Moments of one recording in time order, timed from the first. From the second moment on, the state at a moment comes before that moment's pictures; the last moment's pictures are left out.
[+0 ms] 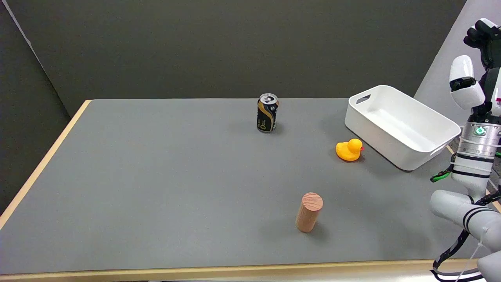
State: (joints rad) arm 0.30 -0.89 -1.63 0.43 0.76 1.52 1.23
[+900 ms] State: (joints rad) arm 0.34 -0.88 -1.64 0.51 0.62 1.43 1.22
